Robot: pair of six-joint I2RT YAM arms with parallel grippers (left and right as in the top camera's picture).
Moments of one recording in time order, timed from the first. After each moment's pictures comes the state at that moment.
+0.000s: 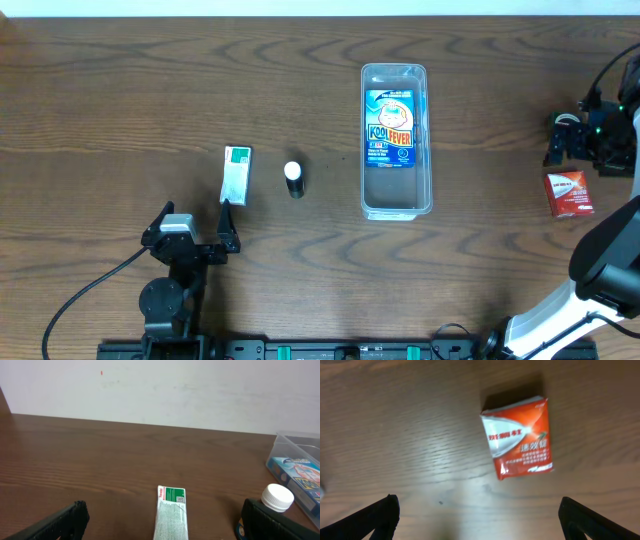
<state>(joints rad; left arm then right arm) 0.01 0.01 0.02 -0.11 0.05 -0.10 -0.43 1.92 1.70 -1.34 0.01 -0.22</state>
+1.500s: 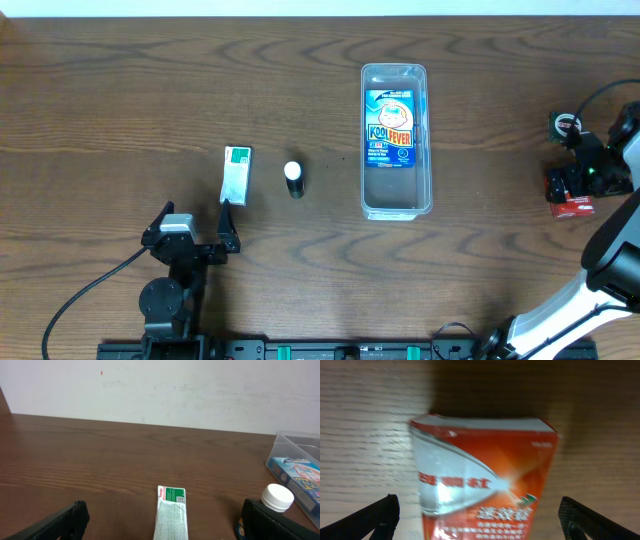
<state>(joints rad) 0.01 0.01 0.02 -0.11 0.05 -0.10 -0.54 1.99 1.40 -0.96 0.06 -0.64</state>
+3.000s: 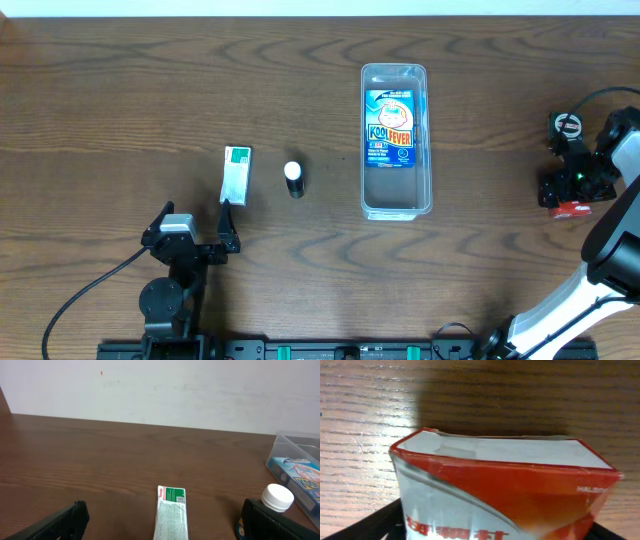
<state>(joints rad) 0.01 0.01 0.02 -0.11 0.05 -0.10 -0.53 2.04 1.35 -0.89 0.04 -0.64</state>
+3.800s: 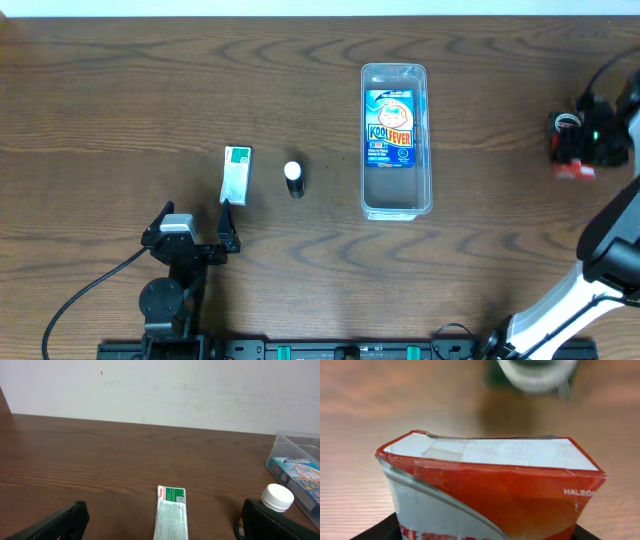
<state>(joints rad) 0.01 0.01 0.02 -0.11 0.05 -0.10 -0.47 2.04 1.69 -1.09 -0.10 -0.37</state>
